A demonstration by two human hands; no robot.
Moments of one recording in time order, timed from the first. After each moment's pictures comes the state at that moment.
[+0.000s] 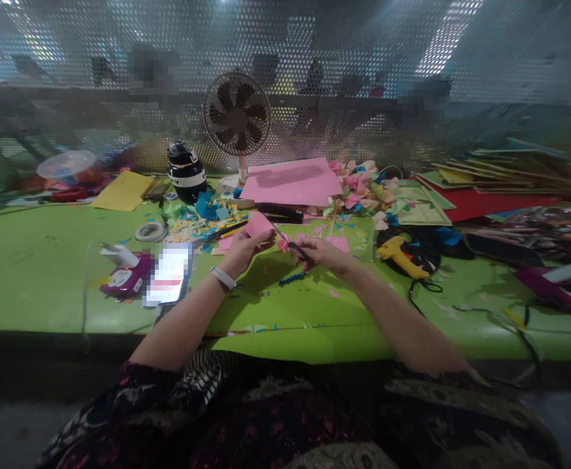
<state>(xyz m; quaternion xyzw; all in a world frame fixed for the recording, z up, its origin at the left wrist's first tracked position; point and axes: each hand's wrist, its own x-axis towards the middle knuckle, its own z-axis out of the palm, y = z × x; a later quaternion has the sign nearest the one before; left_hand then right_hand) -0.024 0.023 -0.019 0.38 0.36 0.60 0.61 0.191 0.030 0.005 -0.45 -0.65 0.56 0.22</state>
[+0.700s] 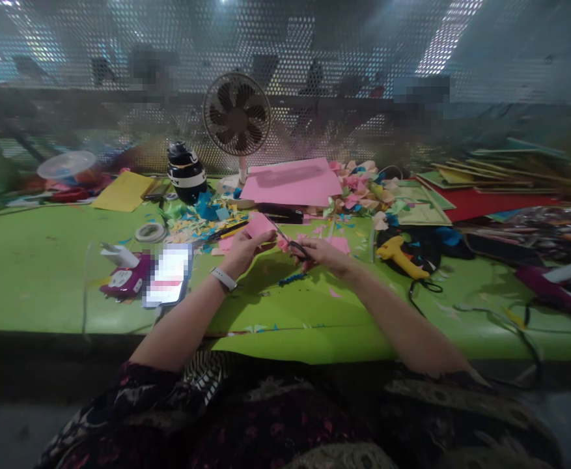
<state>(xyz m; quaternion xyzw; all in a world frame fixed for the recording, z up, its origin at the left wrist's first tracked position) -0.024 0.022 -0.020 0.39 0.35 0.60 0.61 0.189 0.027 0.009 -0.46 -0.65 0.56 0.21</state>
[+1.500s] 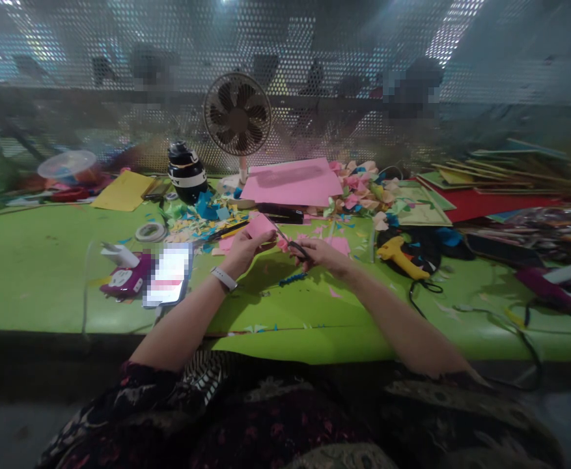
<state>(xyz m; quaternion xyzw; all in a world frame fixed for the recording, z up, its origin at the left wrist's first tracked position) -0.023 0.020 -0.016 0.39 0.35 0.60 0.61 0.187 0.028 0.006 -0.46 -0.66 0.56 0.22</state>
